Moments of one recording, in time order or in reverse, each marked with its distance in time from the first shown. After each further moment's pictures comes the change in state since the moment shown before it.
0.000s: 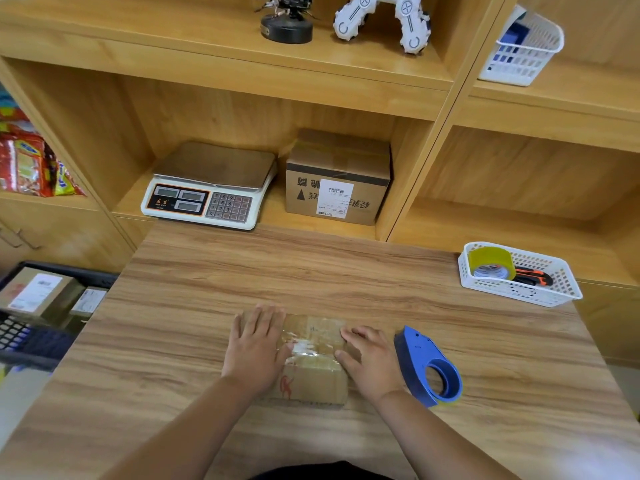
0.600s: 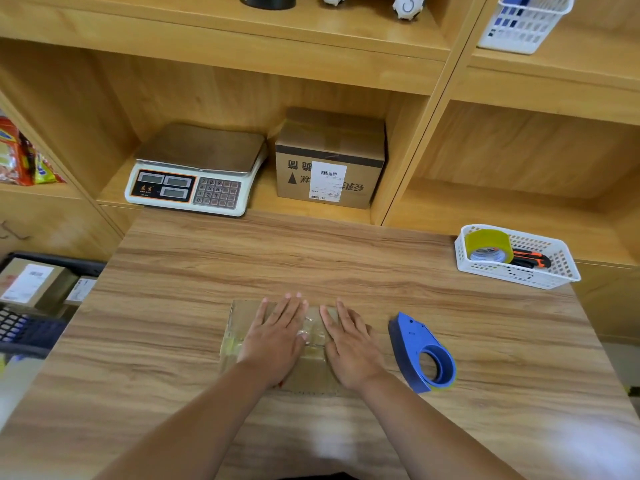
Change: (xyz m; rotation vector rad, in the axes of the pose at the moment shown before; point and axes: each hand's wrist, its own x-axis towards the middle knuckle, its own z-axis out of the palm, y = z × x) left_hand 0.017 0.034 0.010 0.008 -0.029 0.220; right_hand 0.011 -0.004 0.010 -0.321 -0.247 -0.076
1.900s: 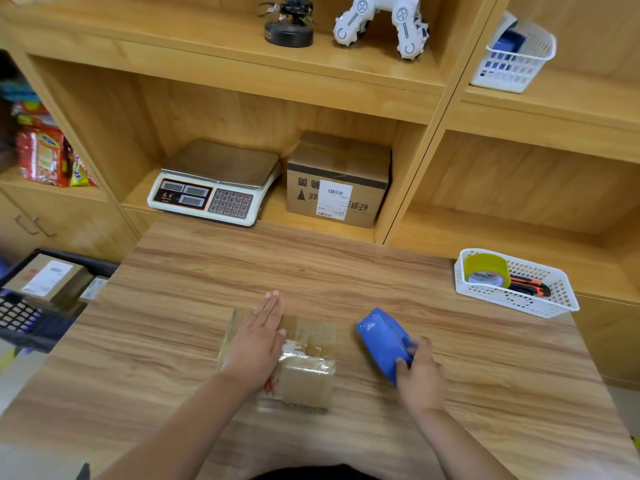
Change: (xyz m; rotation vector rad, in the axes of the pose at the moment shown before) left_hand -0.031 0.008 -0.029 -0.368 0.221 -0.171; right_hand -0.060 0.085 -0.019 0.402 0.370 0.486
